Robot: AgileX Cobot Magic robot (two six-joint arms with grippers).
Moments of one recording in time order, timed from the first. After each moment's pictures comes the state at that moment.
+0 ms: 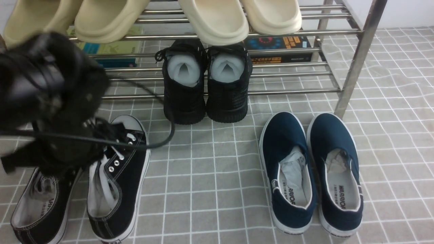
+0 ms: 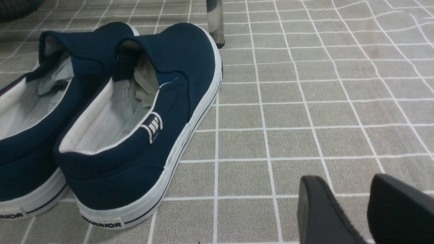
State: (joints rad) right arm 0.05 -0.01 0.01 0.01 0.39 0.07; left arm -0.49 1.42 -1.13 0.46 1.20 -1.01
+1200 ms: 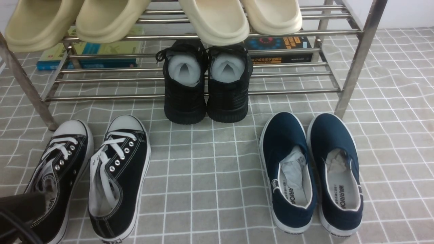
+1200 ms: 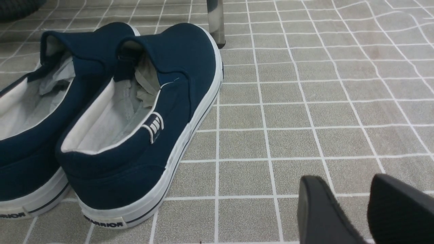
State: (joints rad) right arm 0.05 -0.01 0.01 0.01 0.39 0.07; left arm -0.49 0.42 -0.61 0.09 0.79 -0.29
